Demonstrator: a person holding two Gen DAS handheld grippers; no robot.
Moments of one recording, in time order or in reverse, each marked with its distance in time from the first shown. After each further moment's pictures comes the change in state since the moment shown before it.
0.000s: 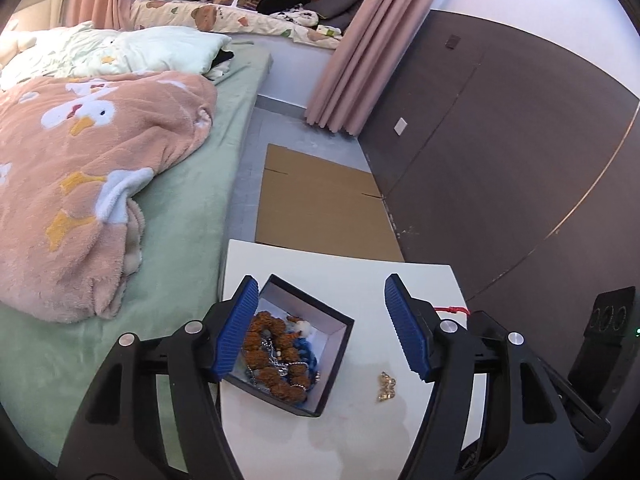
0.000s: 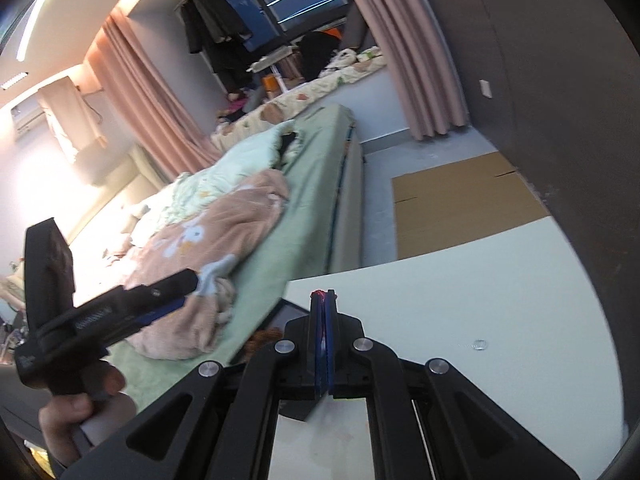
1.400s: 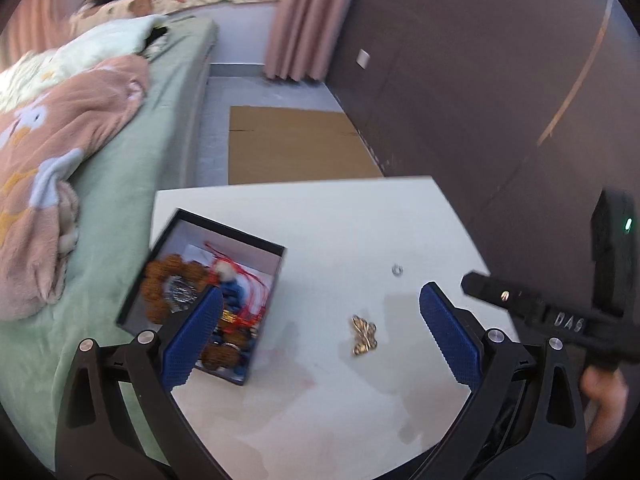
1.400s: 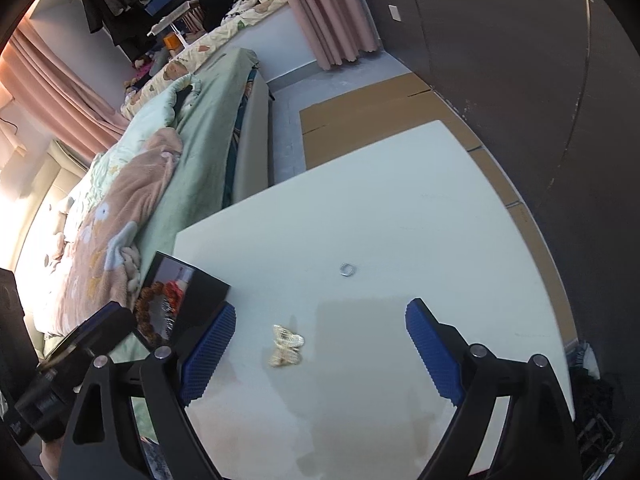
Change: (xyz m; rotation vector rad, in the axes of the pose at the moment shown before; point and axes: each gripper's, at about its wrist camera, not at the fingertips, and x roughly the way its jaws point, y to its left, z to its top) left arm 0.061 -0.083 -0.063 0.238 0.187 -0.002; right arm -0.011 -0.121 -0.023 0.188 0.246 -0.296
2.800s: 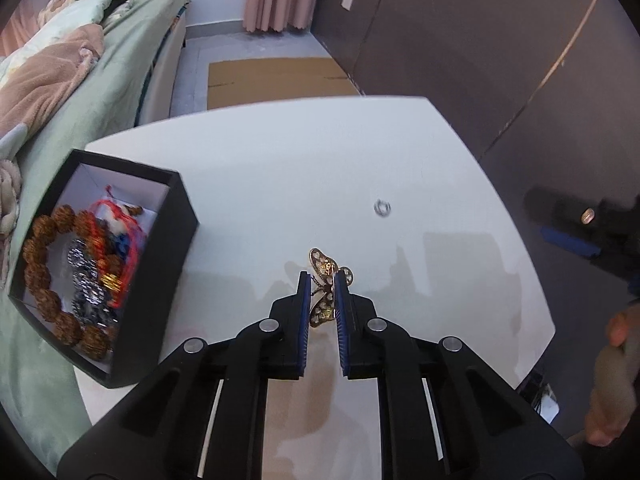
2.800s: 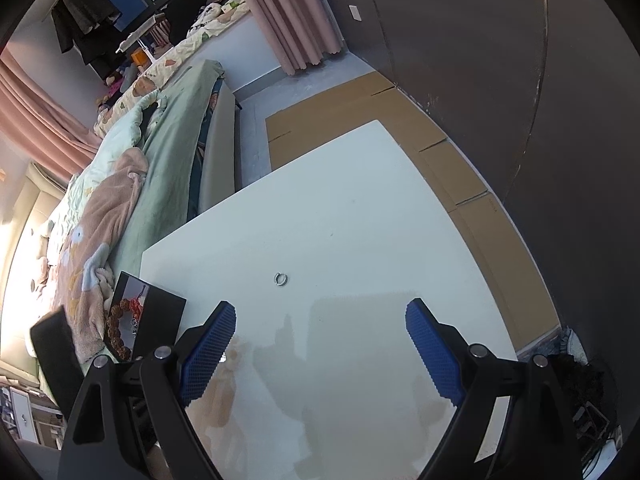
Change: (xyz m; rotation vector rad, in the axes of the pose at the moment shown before) left arm 0.070 -0.039 -0.027 0.038 0.151 0.006; right arm -0.004 -0.042 0.005 0.084 -0.008 -0.046
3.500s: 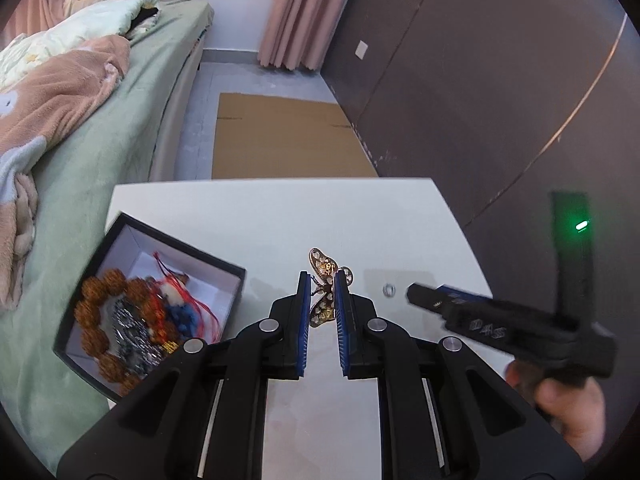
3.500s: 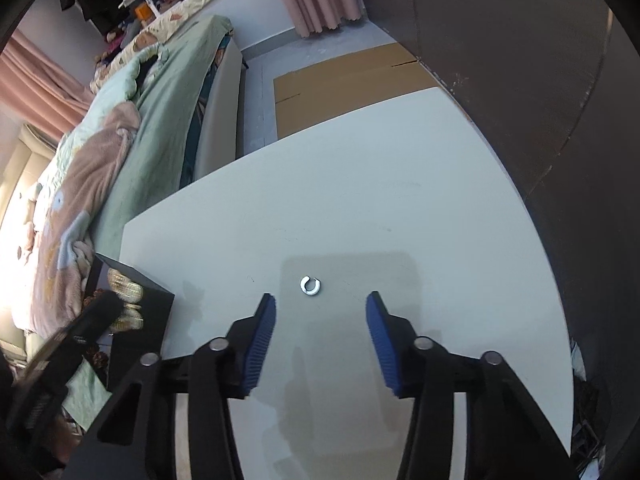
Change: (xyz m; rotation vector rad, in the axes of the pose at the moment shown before) left arm -0.035 0.041 0.042 -0.106 -0.141 -0.066; right arm 0.083 0.053 0.014 -0.109 0.137 -0.060
